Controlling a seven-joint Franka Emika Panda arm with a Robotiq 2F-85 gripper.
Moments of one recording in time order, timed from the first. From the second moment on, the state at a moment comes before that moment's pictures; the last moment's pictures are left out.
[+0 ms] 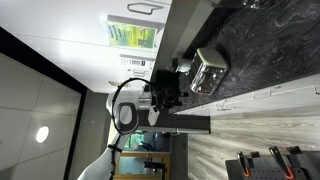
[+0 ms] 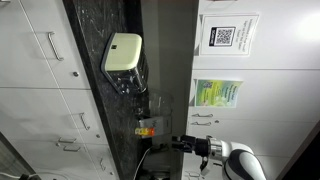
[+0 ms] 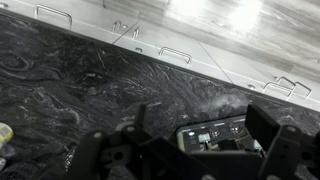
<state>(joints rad) -0.04 -0.47 -0.13 -2.40 -0.05 2.06 -0.17</state>
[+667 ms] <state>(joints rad) 0.00 -0.32 -0.08 -2.51 -0.03 2.40 -0.17</state>
